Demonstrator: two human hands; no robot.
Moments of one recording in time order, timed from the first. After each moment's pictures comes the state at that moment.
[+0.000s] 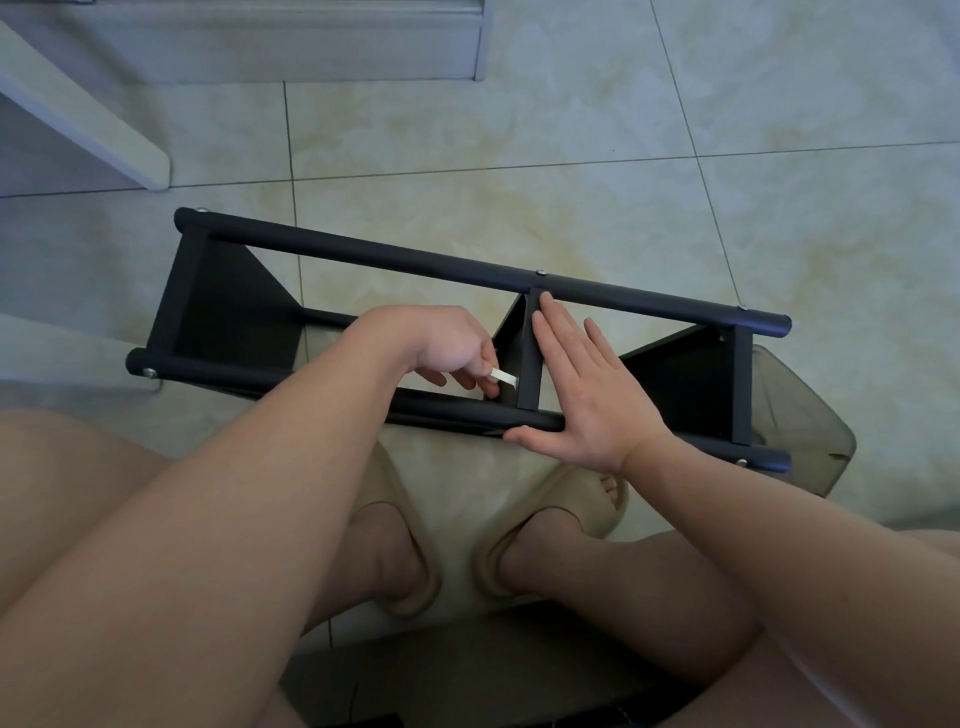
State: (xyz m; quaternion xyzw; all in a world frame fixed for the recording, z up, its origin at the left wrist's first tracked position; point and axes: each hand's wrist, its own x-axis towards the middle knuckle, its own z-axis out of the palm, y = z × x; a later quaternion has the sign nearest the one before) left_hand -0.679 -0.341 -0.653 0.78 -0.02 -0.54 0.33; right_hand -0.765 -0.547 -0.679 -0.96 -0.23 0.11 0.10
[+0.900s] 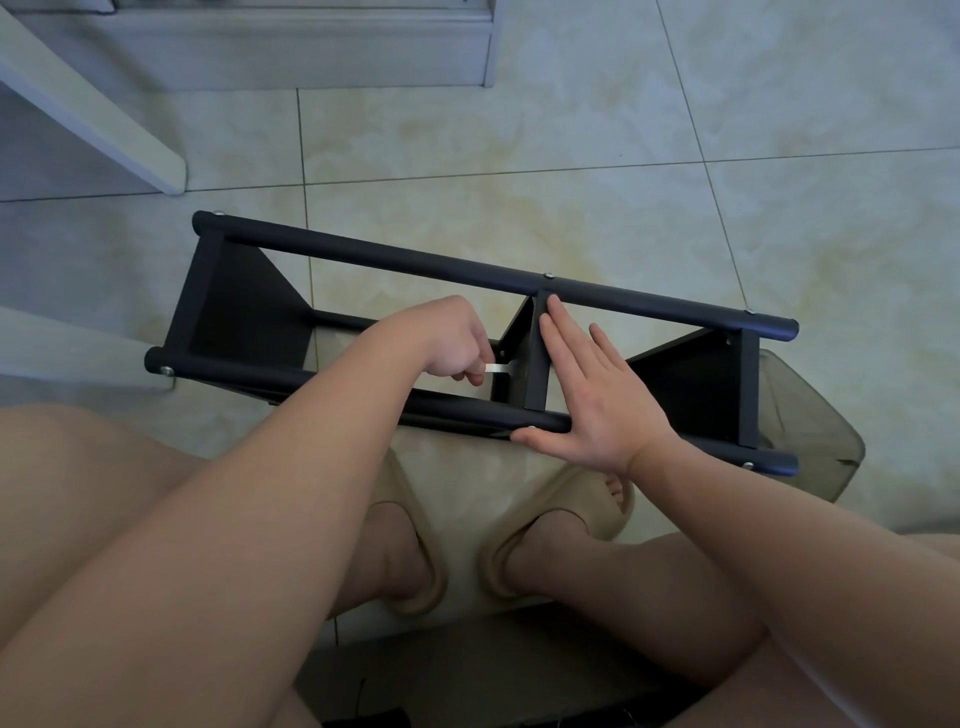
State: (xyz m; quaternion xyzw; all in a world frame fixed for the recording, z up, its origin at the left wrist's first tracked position) left_hand -0.679 -0.334 -0.660 0.84 -0.03 -0.45 0.29; right_hand -0.765 -0.547 -0.678 -0.96 -0.22 0.13 0.10
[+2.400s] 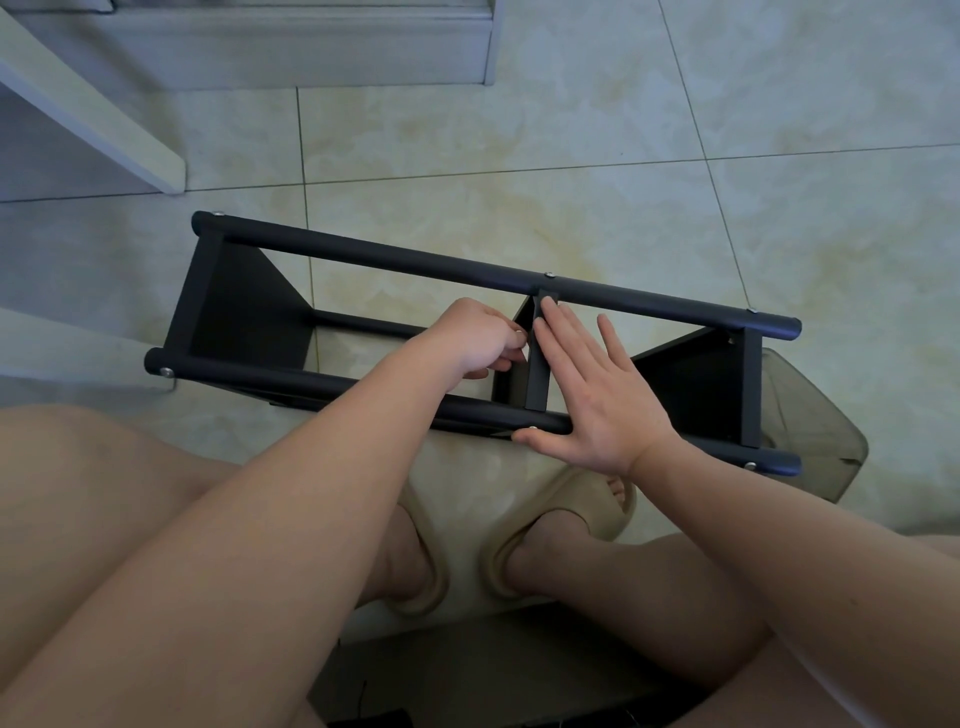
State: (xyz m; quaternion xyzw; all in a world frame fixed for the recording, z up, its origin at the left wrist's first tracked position) left_hand -0.692 -0.365 -0.667 0.73 0.18 -0.39 0.54; right_hand -0.765 -0.547 -0.679 -0.96 -0.25 0.09 0.05
